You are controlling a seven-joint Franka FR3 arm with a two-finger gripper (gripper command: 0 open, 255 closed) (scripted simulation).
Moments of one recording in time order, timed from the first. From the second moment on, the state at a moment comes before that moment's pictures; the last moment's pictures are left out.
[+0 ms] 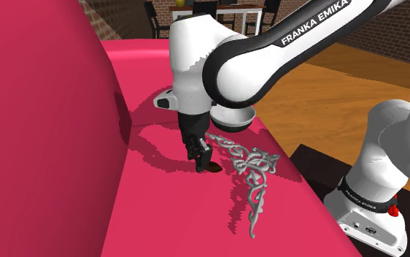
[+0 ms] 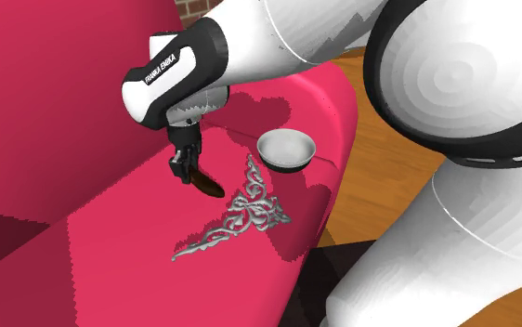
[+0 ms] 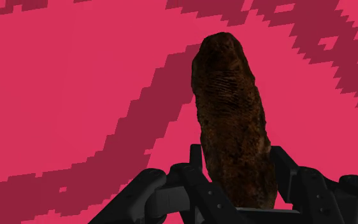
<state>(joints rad) 0.43 -0.07 0.27 -2.23 0.13 2.17 -0.63</state>
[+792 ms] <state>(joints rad) 0.43 -0.13 0.26 -2.12 0.13 2.00 -0.62</state>
